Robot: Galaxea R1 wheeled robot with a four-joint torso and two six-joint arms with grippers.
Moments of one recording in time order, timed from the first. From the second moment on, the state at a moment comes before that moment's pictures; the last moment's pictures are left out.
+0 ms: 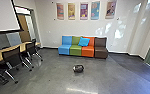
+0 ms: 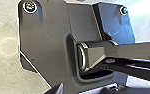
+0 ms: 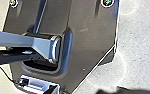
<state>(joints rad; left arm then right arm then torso) 1.58 2.99 -2.63 0.12 -0.05 -0.08 -1.57 2.92 -2.66 -0.34 -0.02 0.16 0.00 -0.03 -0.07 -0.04</state>
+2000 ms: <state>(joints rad) 1.58 3.00 -2.63 0.12 -0.05 -0.08 -1.58 2.92 -2.66 -0.34 -0.02 0.16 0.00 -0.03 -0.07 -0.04</state>
